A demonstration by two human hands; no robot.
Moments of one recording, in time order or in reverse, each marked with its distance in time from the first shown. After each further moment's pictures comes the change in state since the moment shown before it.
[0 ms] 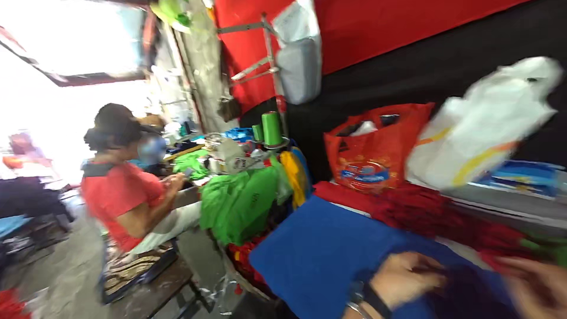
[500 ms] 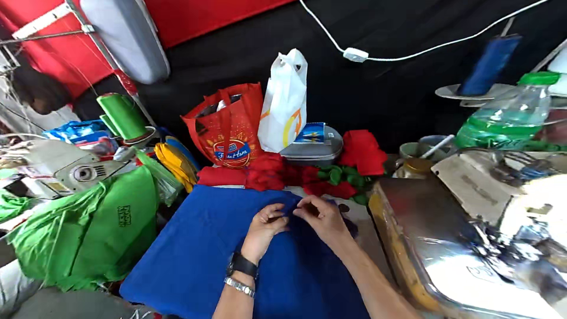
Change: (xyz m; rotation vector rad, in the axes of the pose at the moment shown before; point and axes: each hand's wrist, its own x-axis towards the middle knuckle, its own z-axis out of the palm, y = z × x) left_hand 0.010 -0.011 0.007 -0.146 0.032 -0.099; right_hand -0.005 -0.017 0.020 0.288 0.071 0.416
